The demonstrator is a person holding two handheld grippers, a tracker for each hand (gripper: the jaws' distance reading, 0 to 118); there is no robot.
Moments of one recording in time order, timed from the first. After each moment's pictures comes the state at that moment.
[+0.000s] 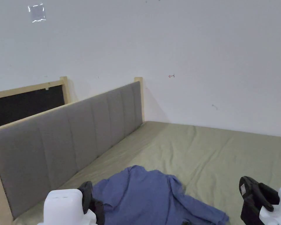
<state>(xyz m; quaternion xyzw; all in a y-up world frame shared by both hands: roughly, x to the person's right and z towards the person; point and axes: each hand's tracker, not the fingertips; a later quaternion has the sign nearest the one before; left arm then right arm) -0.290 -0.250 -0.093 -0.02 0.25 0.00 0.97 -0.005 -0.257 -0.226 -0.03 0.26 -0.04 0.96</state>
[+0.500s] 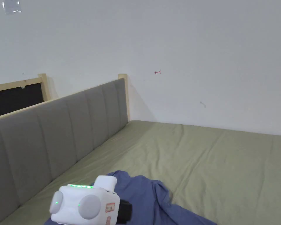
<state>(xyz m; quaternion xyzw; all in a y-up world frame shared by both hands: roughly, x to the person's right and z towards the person) -0.364 -0.339 -0.366 -0.41 0.03 0.04 0.91 0.089 -0.292 -0.256 -0.13 0.19 -0.03 0.97</state>
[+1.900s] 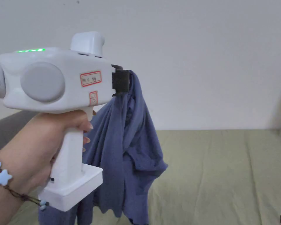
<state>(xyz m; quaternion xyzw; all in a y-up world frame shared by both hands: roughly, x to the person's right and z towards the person) -0.170 -0.022 -0.353 -0.07 -0.16 -0.03 0.98 0.187 -0.237 -0.229 -0.11 0.13 -0.09 0.98</state>
